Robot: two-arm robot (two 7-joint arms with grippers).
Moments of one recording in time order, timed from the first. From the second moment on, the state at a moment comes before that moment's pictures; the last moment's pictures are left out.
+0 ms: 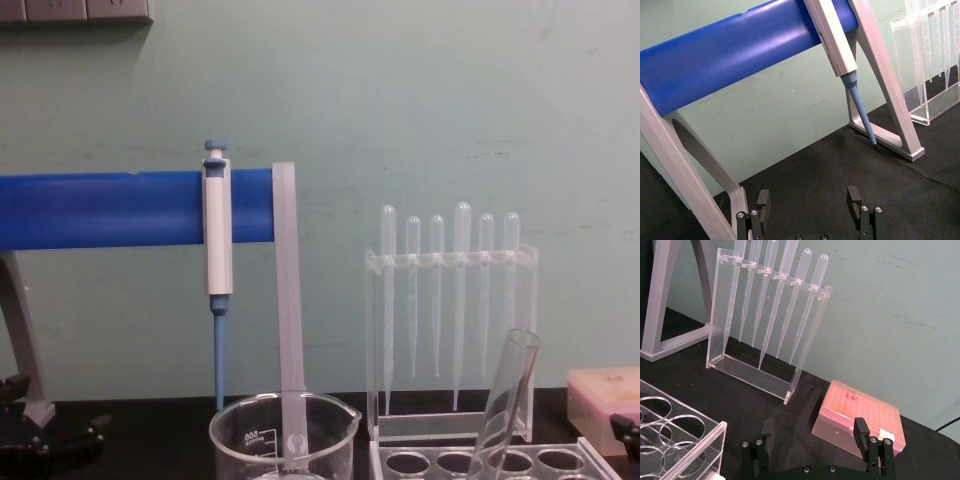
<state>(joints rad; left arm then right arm) -0.20 0.60 0.45 -1.41 -0.25 -0.12 0.03 0.20 0.60 -0.45 -1.41 0.25 -0.12 -0.03</state>
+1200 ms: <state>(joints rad) -0.20 0.60 0.45 -1.41 -0.25 -0.12 0.03 0.08 0.68 -0.34 -1.59 0.32 -0.21 0.06</state>
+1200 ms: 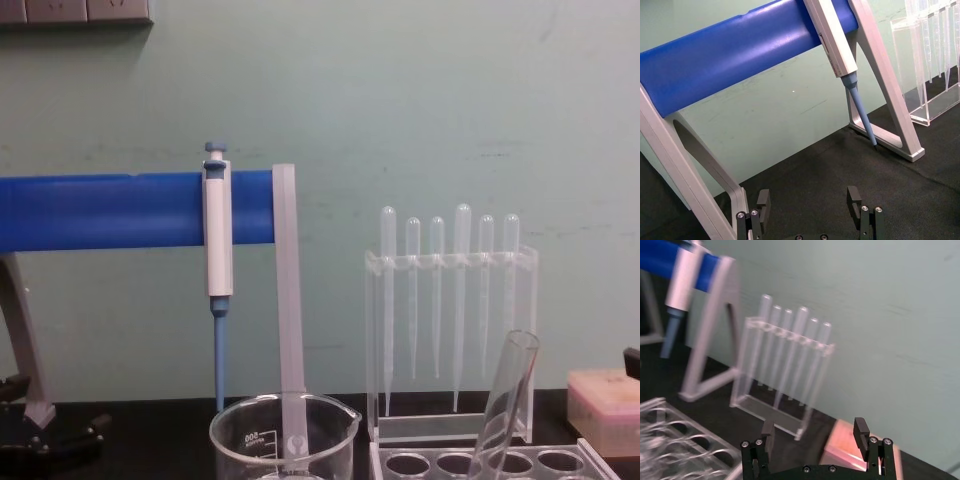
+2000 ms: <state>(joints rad) -0.20 0.60 0.45 -1.41 -0.25 -0.12 0.03 0.10 0.77 -0.39 -1.58 0.58 -0.30 0.74</state>
